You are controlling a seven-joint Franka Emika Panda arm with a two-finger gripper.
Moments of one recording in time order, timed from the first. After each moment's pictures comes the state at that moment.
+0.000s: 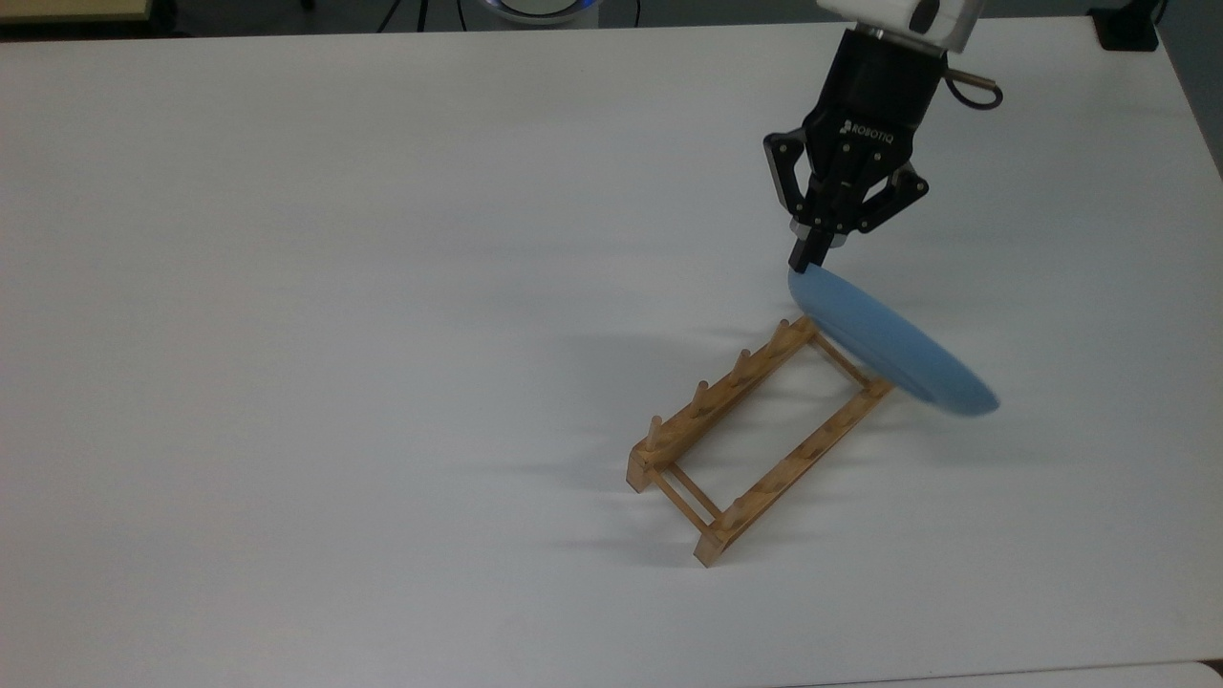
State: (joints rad) arm 0.43 0.27 0.09 -1.62 -0.82 2.26 0.92
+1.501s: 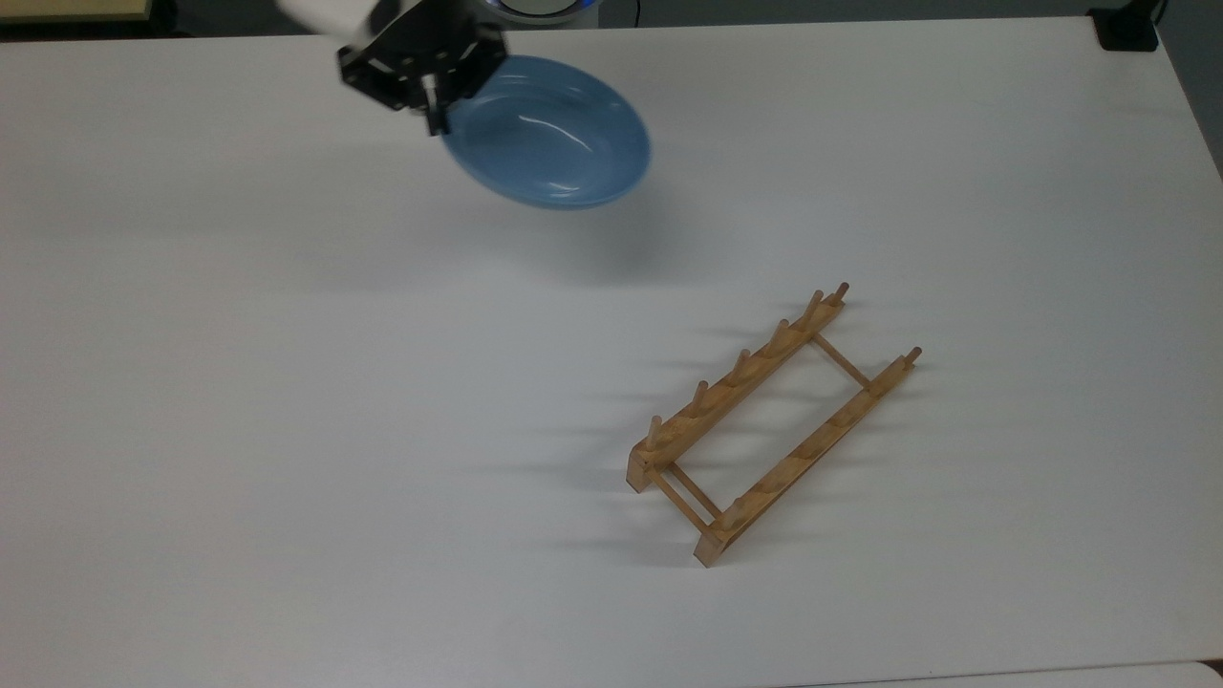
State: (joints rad) arm -0.11 0.08 0.04 -1.69 -0.05 1.73 -0.34
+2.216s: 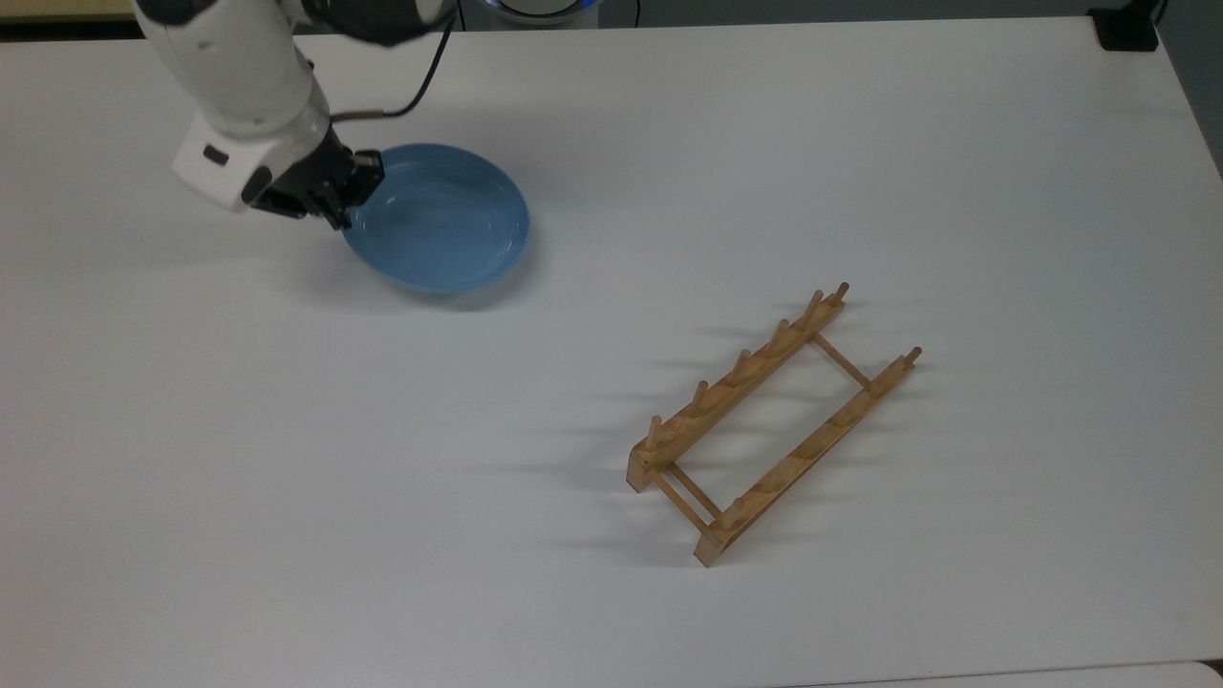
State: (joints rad) arm -0.30 0.28 0.04 -1.79 -0.05 1.96 -0.51
